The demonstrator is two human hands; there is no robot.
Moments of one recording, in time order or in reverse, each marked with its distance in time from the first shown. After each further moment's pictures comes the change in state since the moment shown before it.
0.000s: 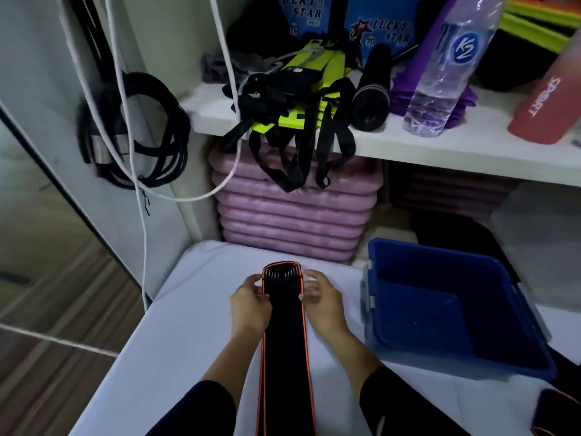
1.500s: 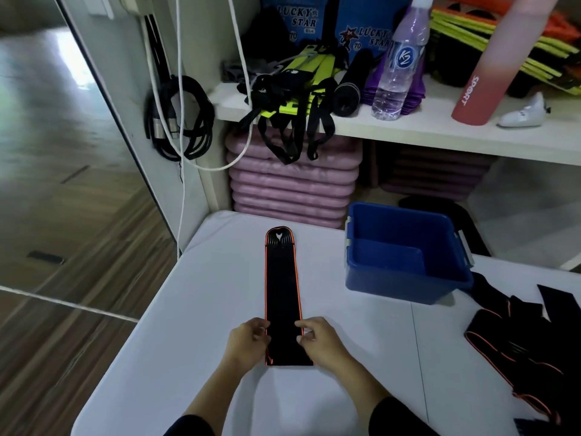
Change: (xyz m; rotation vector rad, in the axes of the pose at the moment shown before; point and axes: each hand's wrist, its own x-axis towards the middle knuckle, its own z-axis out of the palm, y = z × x) left_hand -0.177 -0.074 -0.047 0.114 -0.347 -0.090; right_hand -0.191 0.035 -0.027 -0.295 -0.367 0.106
